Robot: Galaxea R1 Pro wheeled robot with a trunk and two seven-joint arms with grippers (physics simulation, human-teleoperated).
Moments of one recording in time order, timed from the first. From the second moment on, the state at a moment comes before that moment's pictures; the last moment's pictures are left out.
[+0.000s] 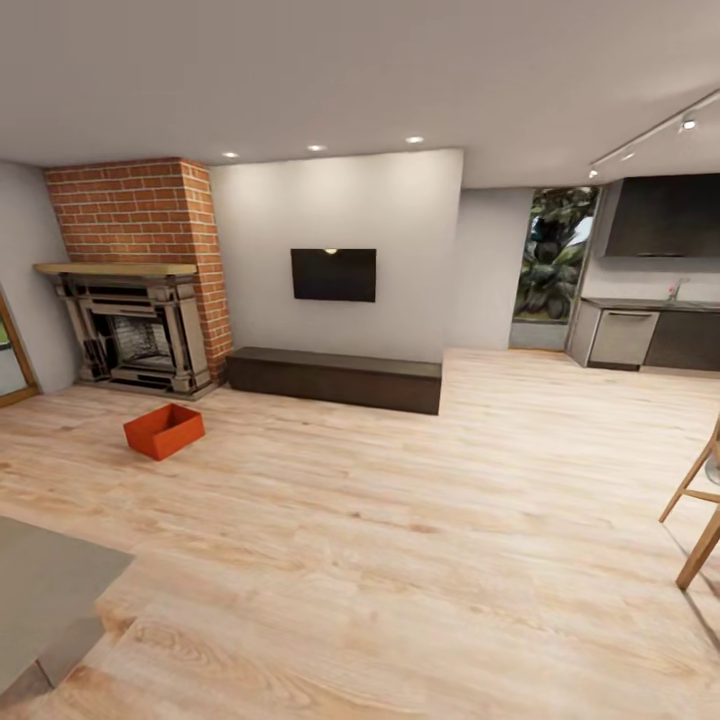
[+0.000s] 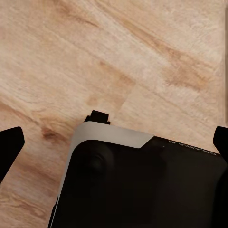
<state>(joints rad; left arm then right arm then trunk) -0.23 -0.01 0.11 0.00 0.17 -0.04 0.07 -0.14 -0.03 0.24 0.03 -0.16 -0.14 -0.02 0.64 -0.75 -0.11</state>
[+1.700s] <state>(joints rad) -0.23 -0.01 0.11 0.00 0.17 -0.04 0.07 -0.14 -0.03 0.24 0.03 -0.16 -0.14 -0.02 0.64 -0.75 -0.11</state>
